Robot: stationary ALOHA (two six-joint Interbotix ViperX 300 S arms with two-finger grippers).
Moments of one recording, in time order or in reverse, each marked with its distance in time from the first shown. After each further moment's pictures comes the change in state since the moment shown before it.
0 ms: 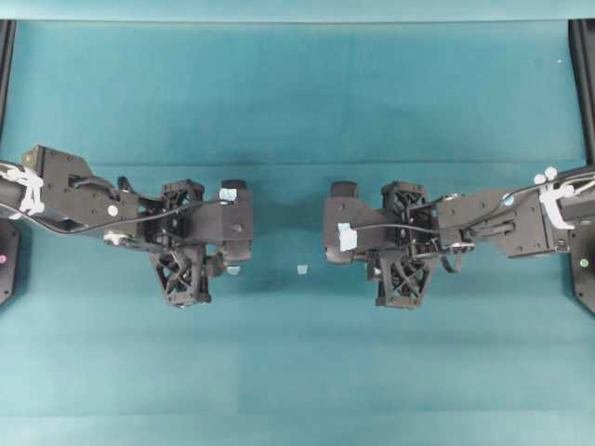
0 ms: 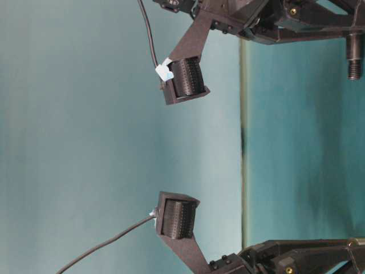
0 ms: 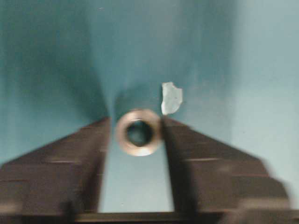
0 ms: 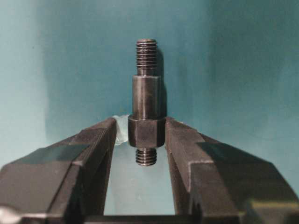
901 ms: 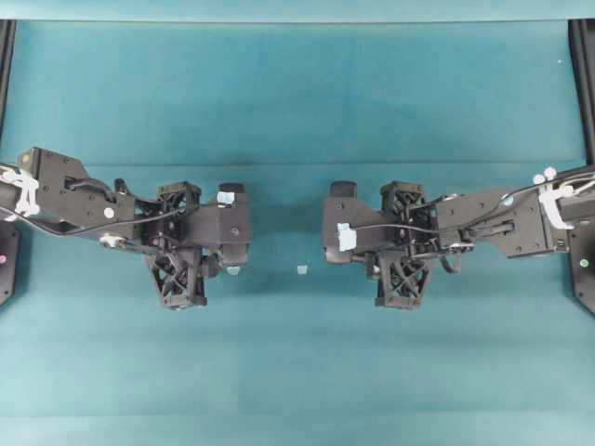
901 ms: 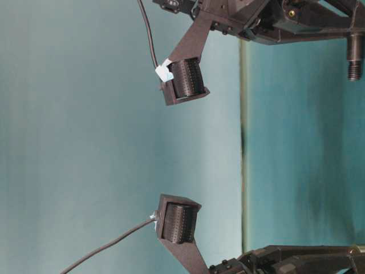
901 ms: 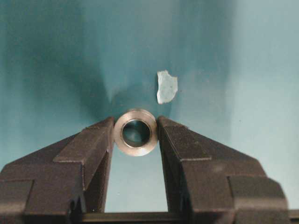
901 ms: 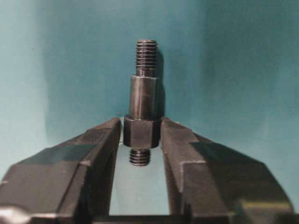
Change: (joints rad) left arm -0.006 -0.021 0.006 0.002 0.017 -0.003; right arm 0.000 0.000 -0.003 0.000 -0.002 0.000
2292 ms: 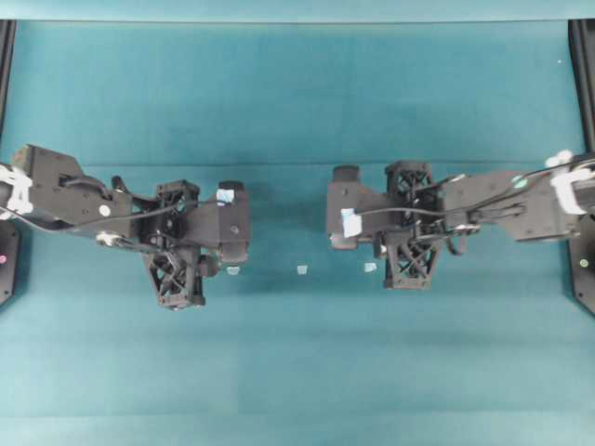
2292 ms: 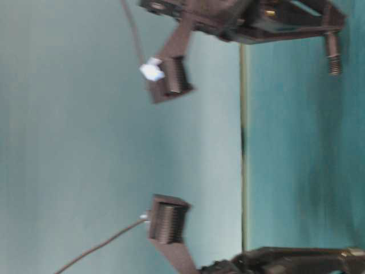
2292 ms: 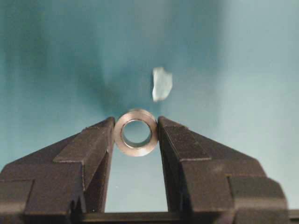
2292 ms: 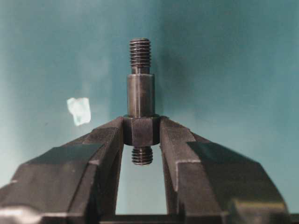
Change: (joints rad) left arm -0.002 -0.041 -0.011 0.000 0.021 -0.008; right arm -0.037 -0.091 -0.006 -0.026 0.078 -0.071
